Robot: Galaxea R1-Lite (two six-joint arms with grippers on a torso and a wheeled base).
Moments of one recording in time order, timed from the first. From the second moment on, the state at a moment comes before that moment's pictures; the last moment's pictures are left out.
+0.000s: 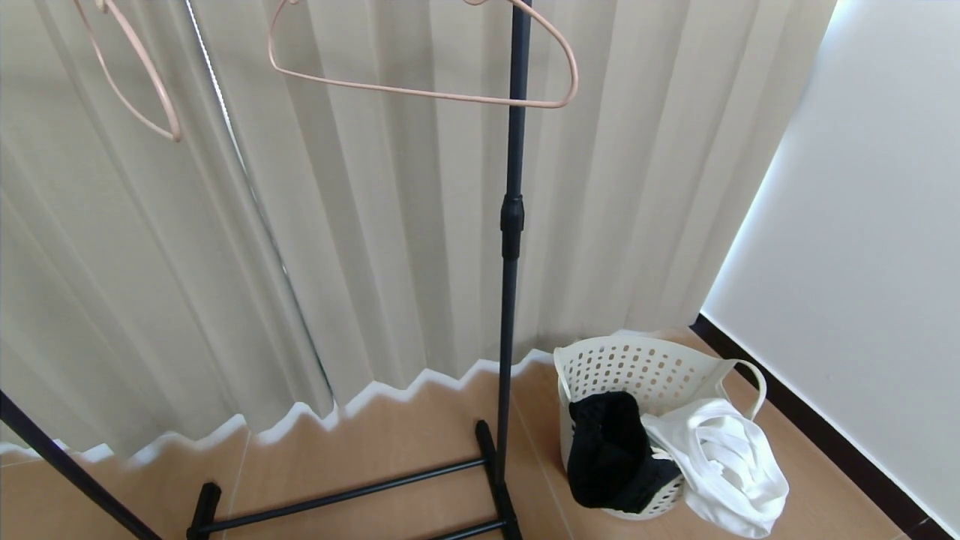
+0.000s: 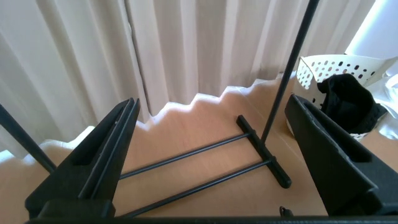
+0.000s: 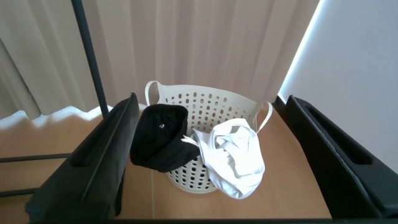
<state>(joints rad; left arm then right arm) 0.00 0.00 -0.03 0.07 -0.12 0.03 0.00 0.00 0.00 -0.04 0.06 -0.04</state>
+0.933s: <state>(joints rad) 0.00 0.00 -0.03 0.07 -0.12 0.03 0.00 0.00 0.00 -0.04 0.06 -0.04</state>
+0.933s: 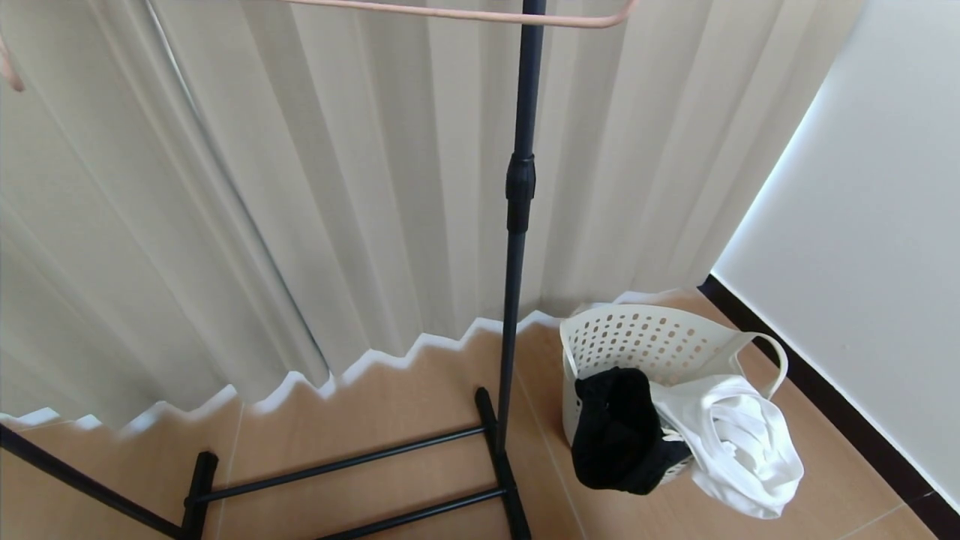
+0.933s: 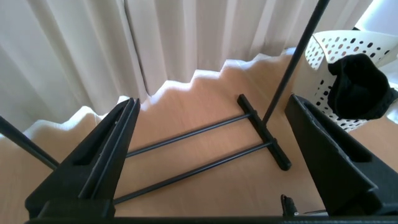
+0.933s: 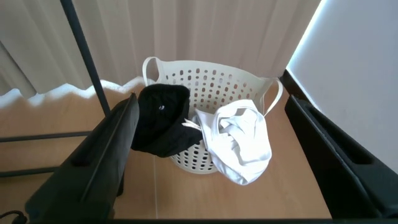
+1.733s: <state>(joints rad) 0.00 0.00 -0.03 0.07 -0.12 0.03 0.00 0.00 0.00 -0.04 0.06 -0.04</state>
